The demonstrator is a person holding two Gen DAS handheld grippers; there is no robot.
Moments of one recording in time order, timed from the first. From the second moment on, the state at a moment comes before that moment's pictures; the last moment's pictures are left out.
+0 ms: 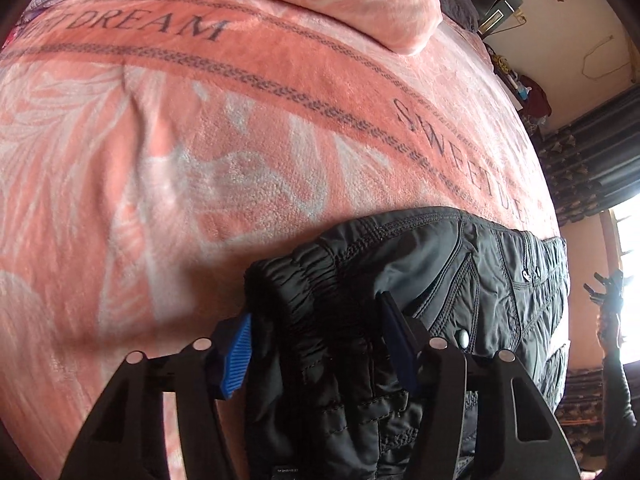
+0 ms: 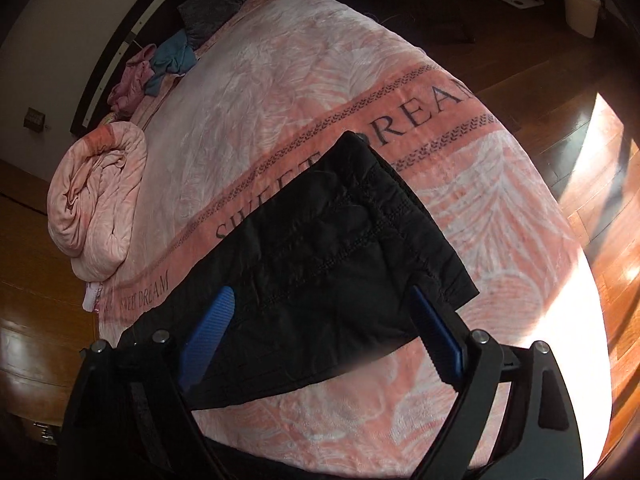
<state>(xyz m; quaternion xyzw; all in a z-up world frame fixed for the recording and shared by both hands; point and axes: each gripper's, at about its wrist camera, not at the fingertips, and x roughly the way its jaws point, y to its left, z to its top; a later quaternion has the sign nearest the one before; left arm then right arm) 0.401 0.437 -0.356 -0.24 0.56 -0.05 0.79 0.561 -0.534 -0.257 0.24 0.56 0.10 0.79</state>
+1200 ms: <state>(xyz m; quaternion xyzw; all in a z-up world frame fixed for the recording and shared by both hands) 0.342 0.403 -0.228 -0.22 0.45 0.00 0.87 0.553 -0.548 -0.174 0.16 0.51 0.14 0.84</state>
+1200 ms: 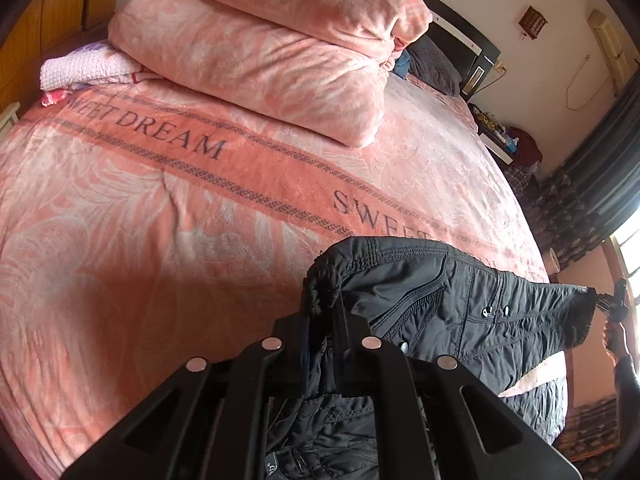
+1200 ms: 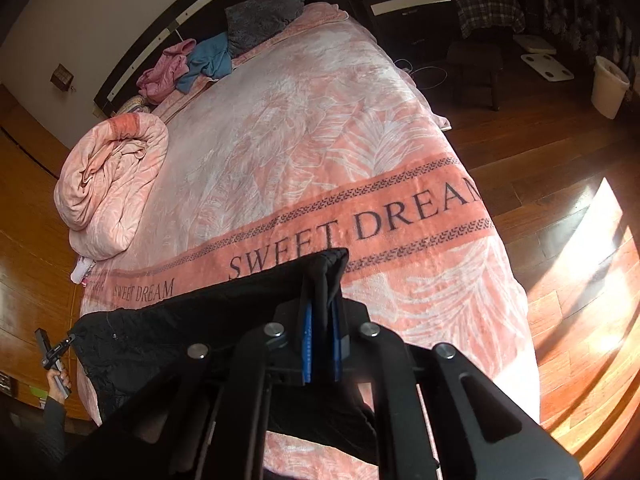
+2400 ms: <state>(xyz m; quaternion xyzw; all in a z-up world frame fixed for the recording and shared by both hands) 0.118 0.372 -0.216 -0.24 0.41 0.00 0.88 0.203 -0.598 -0.186 0.18 0.45 0.06 0.87</state>
